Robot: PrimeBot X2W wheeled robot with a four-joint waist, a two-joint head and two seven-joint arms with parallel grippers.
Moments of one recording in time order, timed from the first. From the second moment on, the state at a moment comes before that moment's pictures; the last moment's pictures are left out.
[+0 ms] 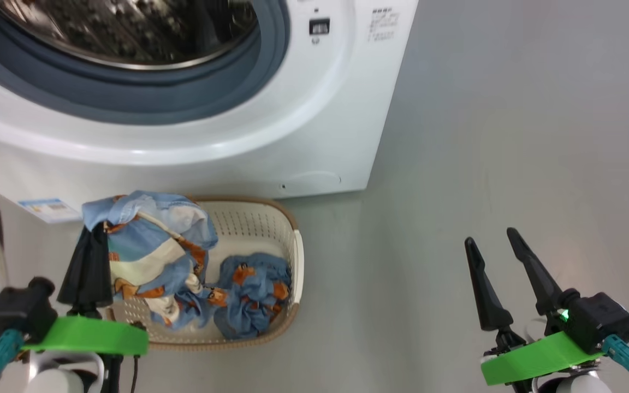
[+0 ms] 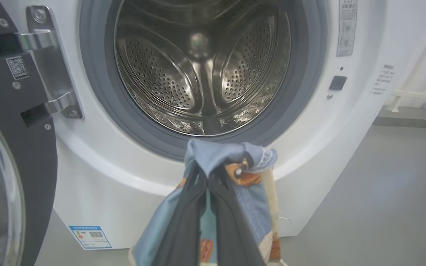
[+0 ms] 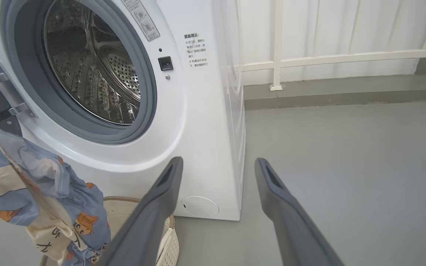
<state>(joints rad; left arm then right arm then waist) -0.20 0.11 -0.01 0.13 -0.28 -0.04 -0.26 -0.06 -0.05 0.05 0.00 0.19 0.13 -0.26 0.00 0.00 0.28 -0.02</state>
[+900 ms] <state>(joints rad) 0.01 0.10 0.01 -0.06 -0.27 0.02 -0.26 -0.02 -0.05 0.05 0.00 0.19 0.13 -0.26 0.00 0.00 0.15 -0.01</state>
